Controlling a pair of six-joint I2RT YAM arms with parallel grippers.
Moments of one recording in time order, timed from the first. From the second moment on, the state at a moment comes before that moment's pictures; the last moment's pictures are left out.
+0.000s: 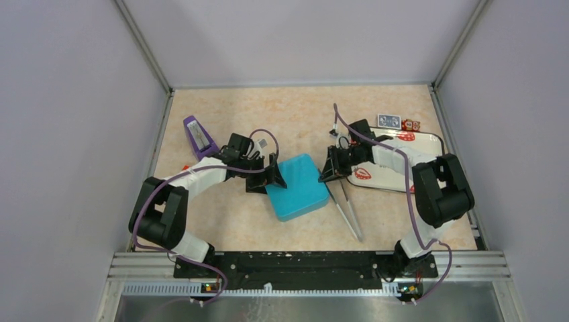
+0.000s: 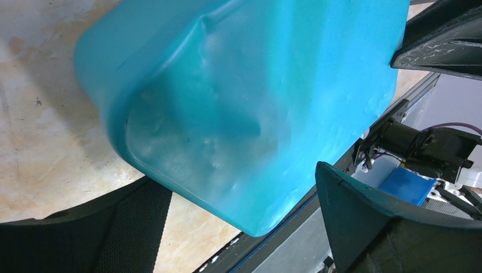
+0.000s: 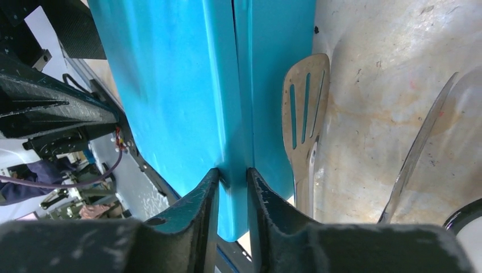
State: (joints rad) left arm -0.38 1.52 0.85 -0.37 0.59 -0.52; right arm 0.38 1.69 1.02 -0.42 -0.71 0.35
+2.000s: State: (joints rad) left arm -0.39 1.43 0.85 -0.34 0.39 -0.63; right arm 0.38 1.47 0.93 -0.29 -0.34 0.46
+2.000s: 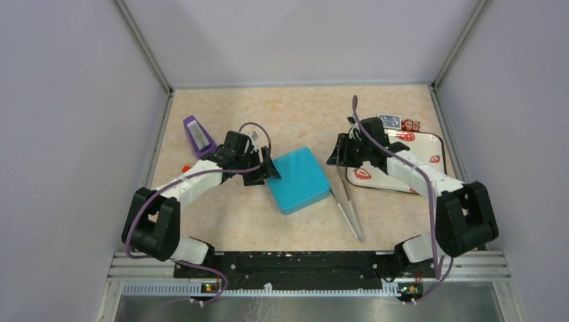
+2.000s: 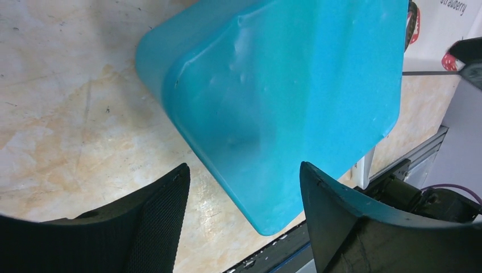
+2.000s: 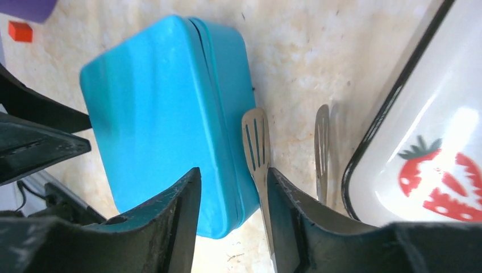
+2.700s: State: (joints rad) left arm -0.39 1.43 0.85 -0.32 0.38 -0.66; right arm 0.51 1.39 0.90 -0.39 -0.06 0.45
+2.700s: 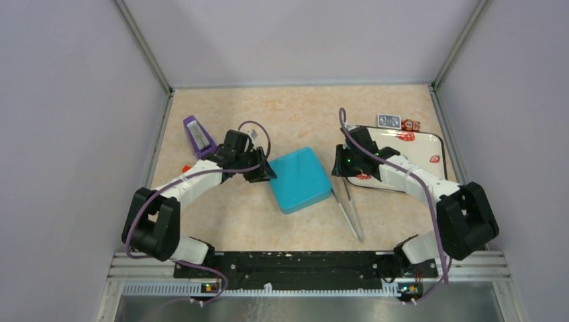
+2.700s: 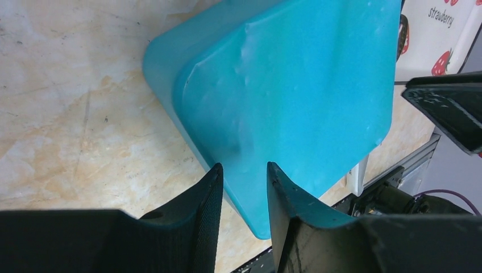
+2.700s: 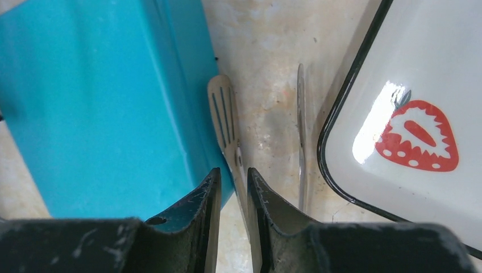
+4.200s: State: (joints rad) left arm -0.39 1.66 1.01 -0.20 0.50 -0.59; right arm 0.68 1.45 1.06 -0.56 0.07 0.39
